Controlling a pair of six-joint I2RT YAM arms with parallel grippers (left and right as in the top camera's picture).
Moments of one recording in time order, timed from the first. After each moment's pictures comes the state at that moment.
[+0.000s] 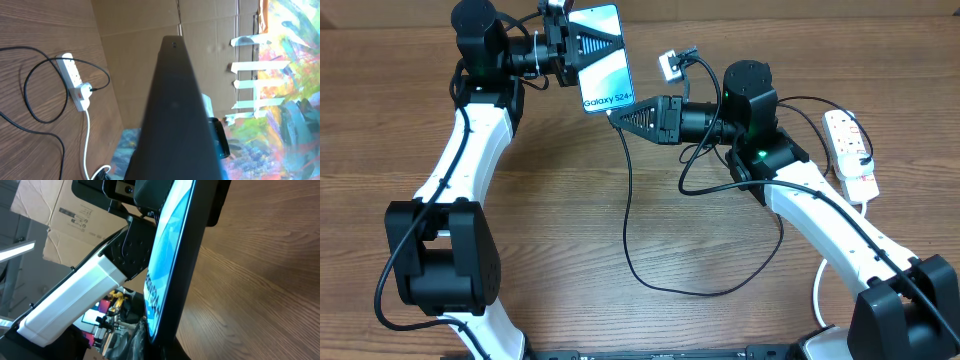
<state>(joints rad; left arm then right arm) -0.05 1.91 1.49 0.50 1.42 -1.48 0.43 1.61 1.17 0.30 -0.98 0.96</state>
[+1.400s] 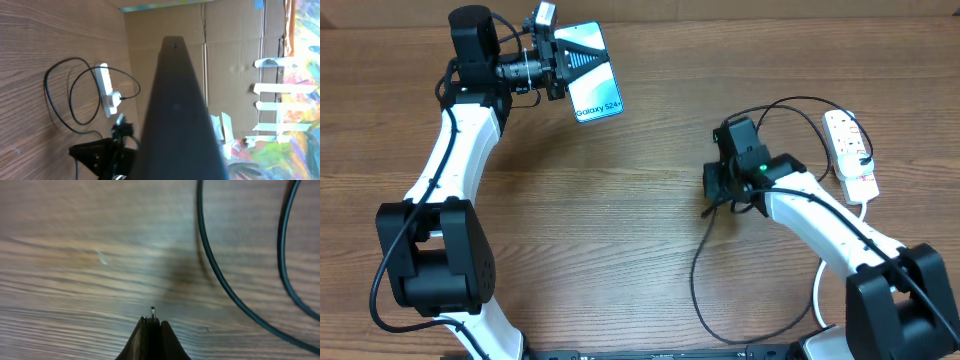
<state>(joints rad) 0.01 1.91 1.49 0.04 1.35 -1.07 0.39 1.63 0.98 -0.53 0.03 0.34</state>
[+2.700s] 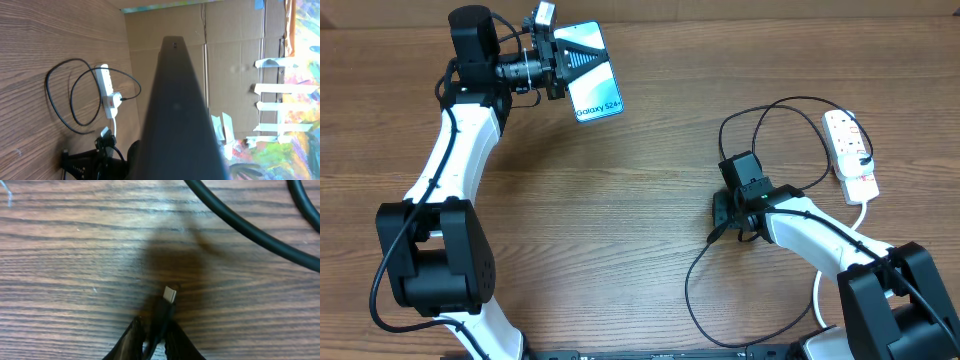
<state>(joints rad) 0.01 1.91 1.49 0.04 1.35 -1.07 0.39 1.61 0.76 -0.41 0.05 0.41</state>
